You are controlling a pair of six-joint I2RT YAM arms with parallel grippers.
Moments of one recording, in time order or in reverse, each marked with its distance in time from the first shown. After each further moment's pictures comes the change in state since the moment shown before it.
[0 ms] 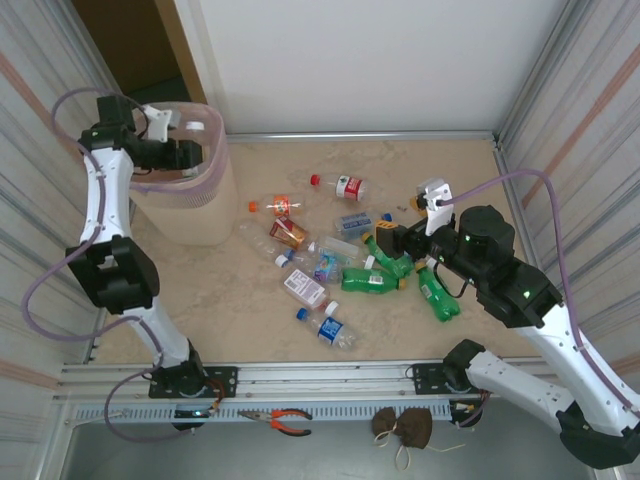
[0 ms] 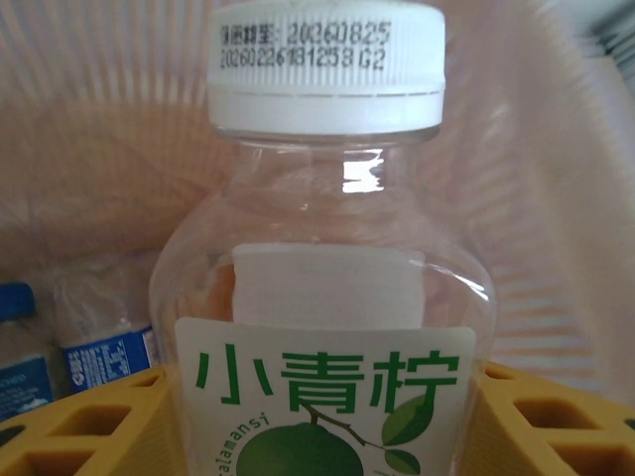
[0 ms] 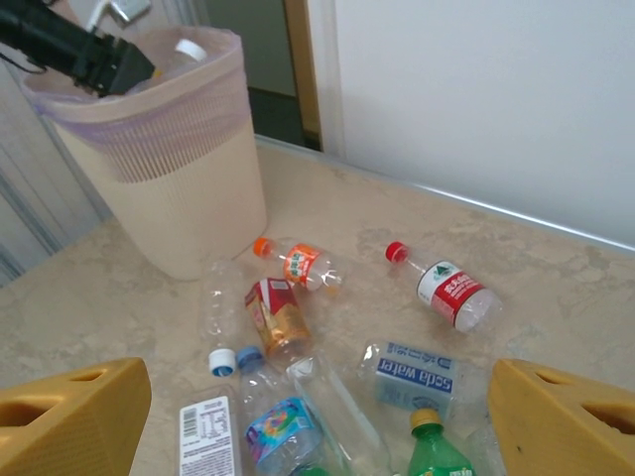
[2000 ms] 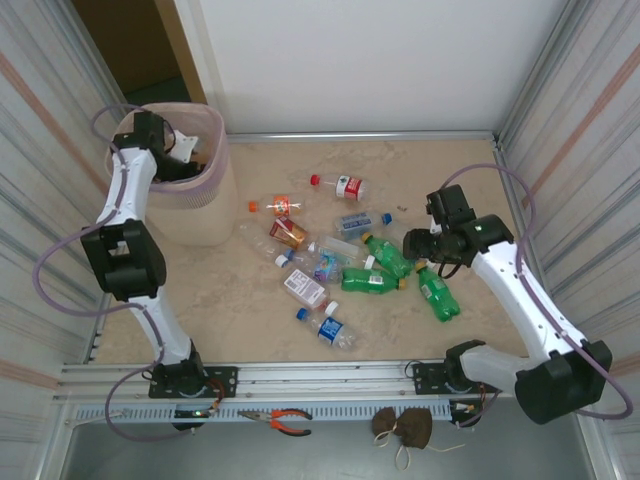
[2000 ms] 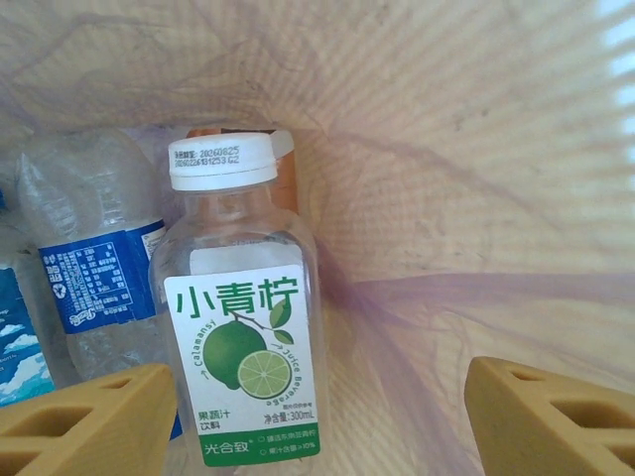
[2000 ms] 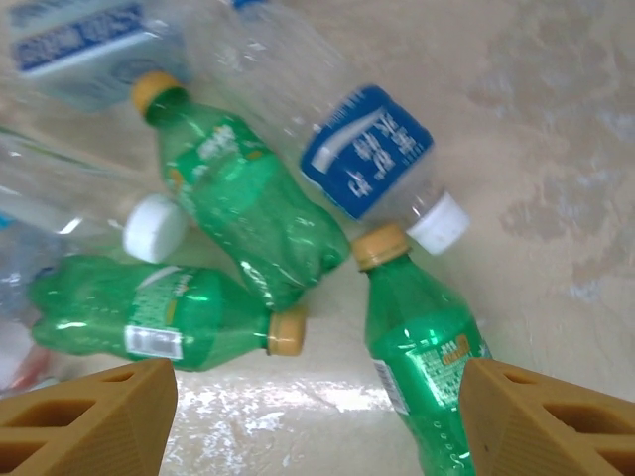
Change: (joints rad) left arm -0.079 0.082 -0.068 -0.043 -0.232 0.046; right arm -0.360 0.375 -0.029 -0.481 0.030 0.264
